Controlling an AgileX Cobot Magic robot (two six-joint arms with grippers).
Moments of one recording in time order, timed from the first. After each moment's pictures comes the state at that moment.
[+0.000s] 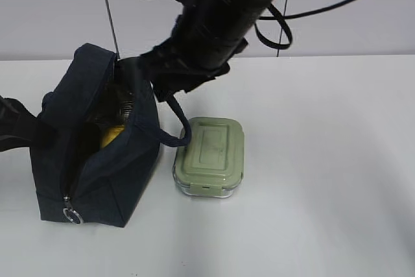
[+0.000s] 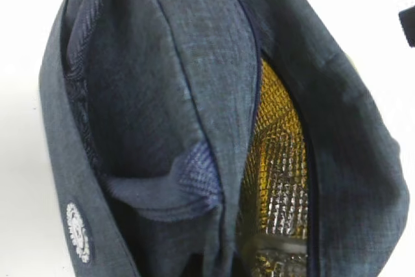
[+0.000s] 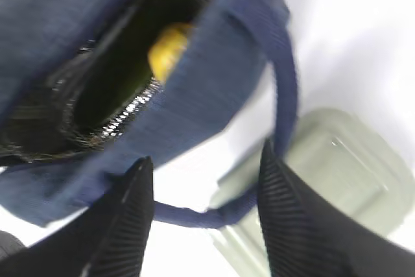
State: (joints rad) left arm -0.13 1.24 -0.74 -0.65 0.67 0.61; right arm 0.60 1.90 -1.70 0.24 0.89 -0.15
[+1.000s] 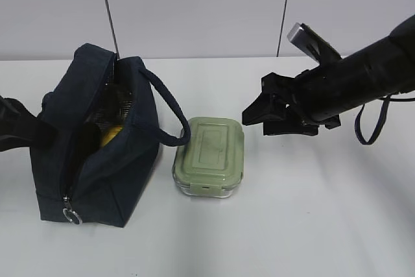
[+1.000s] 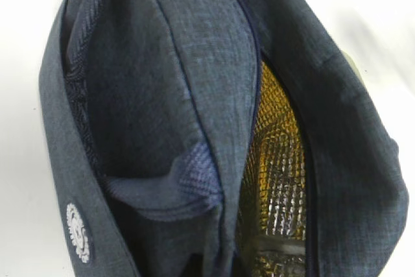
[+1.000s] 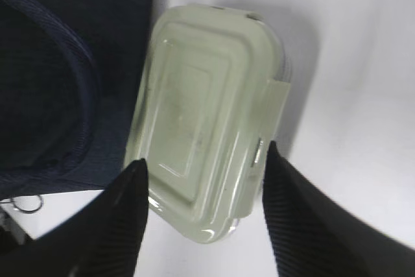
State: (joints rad) left arm -0.13 1.24 -0.74 -0.64 0.67 0.61; right arm 0.14 1.78 -1.07 1.12 0.72 -0.73
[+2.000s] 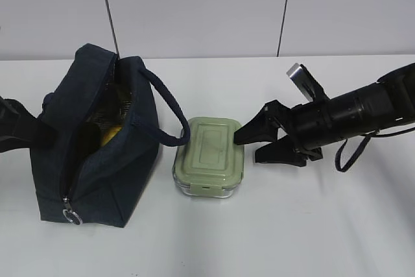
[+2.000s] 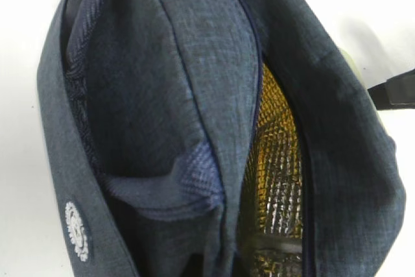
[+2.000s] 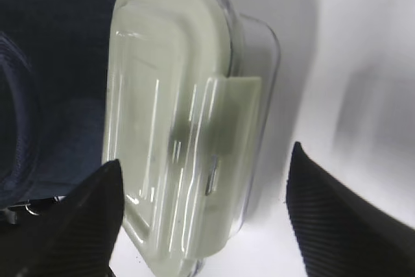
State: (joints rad) left arm -0.13 1.24 -0.74 -0.64 0.68 0.61; right arm 0.05 2.03 -1.06 1.43 0.90 -1.05
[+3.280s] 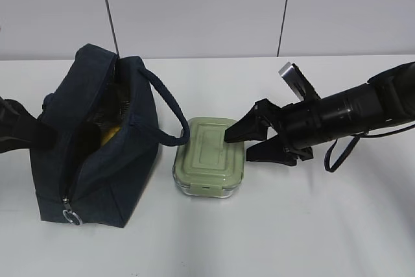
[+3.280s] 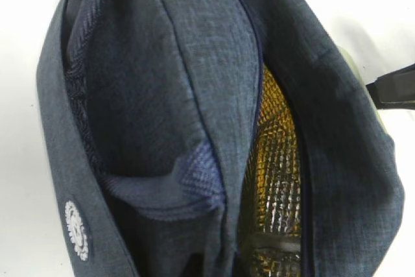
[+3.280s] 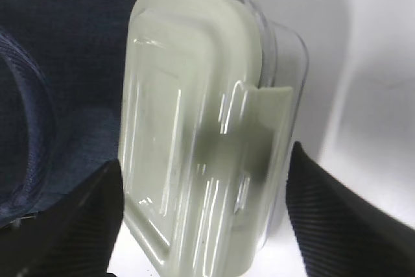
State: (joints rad) left arm -0.13 1.24 -0.74 -0.64 0.68 0.61; right arm 0.10 2.03 -1.06 1.49 0.87 -1.07
